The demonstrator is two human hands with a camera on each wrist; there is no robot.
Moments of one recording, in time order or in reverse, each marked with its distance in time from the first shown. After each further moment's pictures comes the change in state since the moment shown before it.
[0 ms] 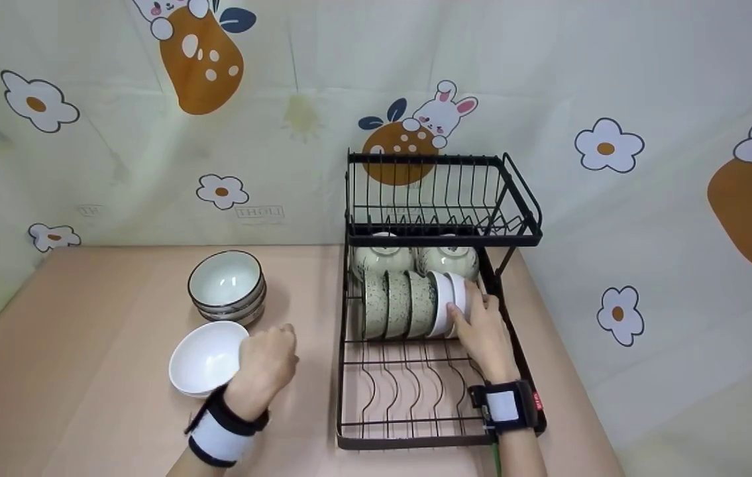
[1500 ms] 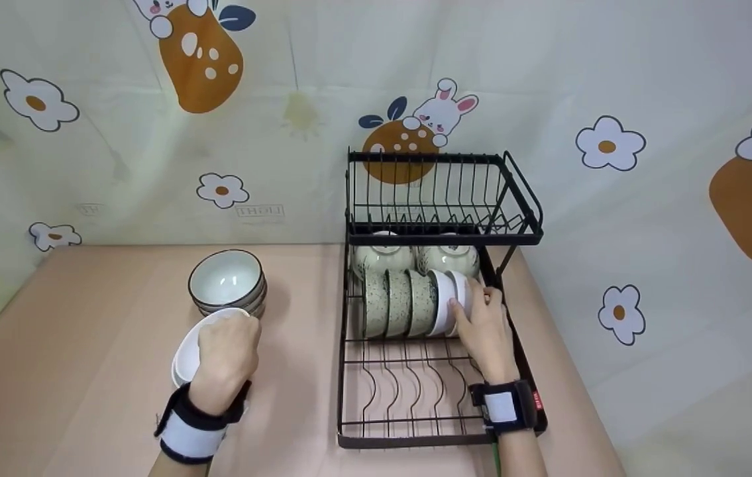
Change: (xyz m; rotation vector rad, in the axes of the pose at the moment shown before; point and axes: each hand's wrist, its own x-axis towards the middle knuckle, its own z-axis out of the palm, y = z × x) left_hand 0.002 -0.035 -0.018 0.013 0.158 -0.031; right_hand -0.002 -0.008 0.000 -0.005 0.101 -0.012
